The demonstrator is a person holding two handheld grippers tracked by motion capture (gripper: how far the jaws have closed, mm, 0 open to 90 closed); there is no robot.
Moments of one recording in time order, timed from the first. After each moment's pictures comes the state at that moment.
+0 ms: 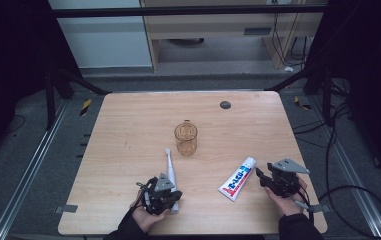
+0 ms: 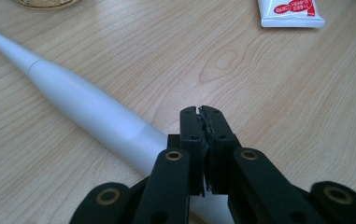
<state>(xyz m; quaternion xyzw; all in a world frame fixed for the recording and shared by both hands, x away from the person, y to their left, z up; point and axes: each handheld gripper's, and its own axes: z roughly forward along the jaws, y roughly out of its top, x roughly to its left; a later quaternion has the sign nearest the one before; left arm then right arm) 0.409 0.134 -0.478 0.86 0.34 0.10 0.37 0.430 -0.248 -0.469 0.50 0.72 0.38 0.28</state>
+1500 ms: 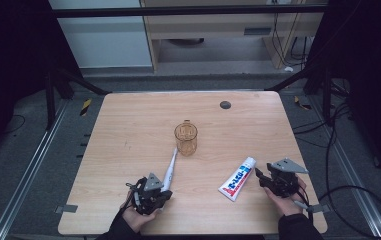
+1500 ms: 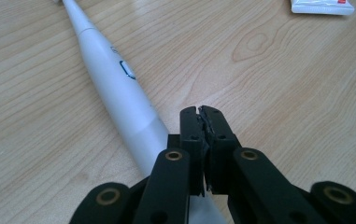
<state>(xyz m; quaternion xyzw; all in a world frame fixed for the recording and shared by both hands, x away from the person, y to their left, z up) 0.410 0.160 -0.478 0.85 0.36 0.11 0.35 0.431 -0.246 -0.470 0.50 0.73 0.38 0.28</state>
